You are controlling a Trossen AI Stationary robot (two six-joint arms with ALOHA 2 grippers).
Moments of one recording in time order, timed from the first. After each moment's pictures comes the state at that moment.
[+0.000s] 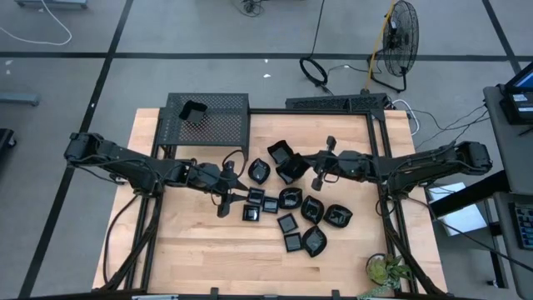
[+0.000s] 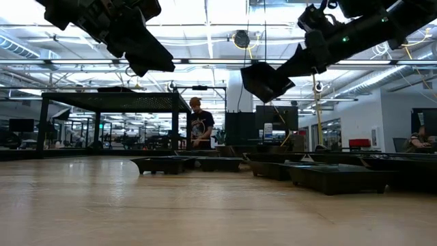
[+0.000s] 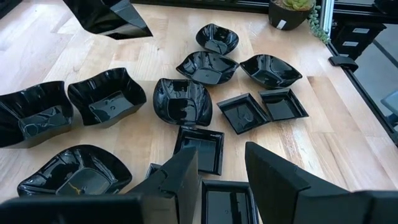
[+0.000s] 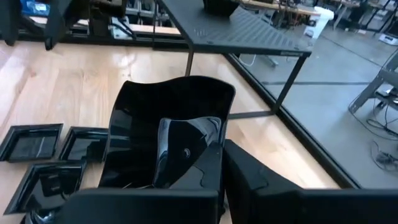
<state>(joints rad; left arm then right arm) -0.13 1.25 0.66 0.08 -0.01 -0.14 -0.02 1.11 0.49 0.33 0.37 -0.07</state>
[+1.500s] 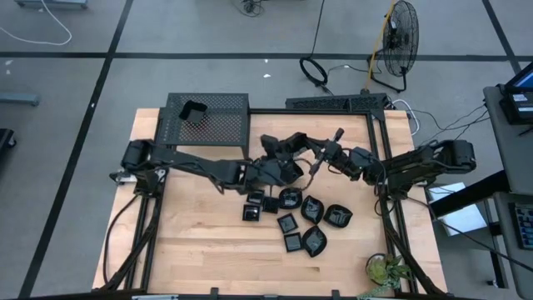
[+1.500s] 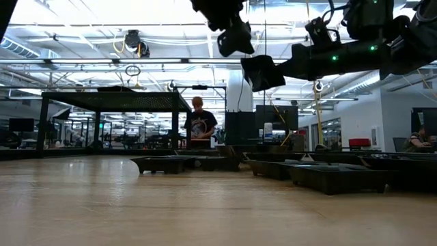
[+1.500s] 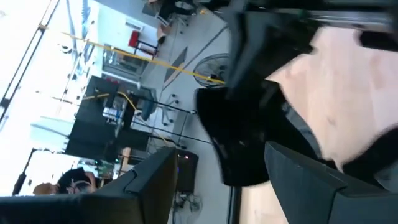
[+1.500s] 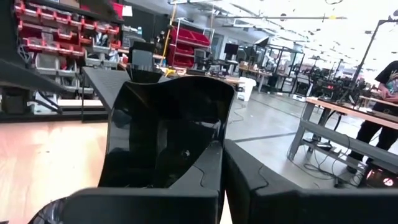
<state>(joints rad) -0.11 1.85 1.45 -0.01 -0.92 0.75 -0.14 1.32 0.29 1.14 0.47 -0.22</state>
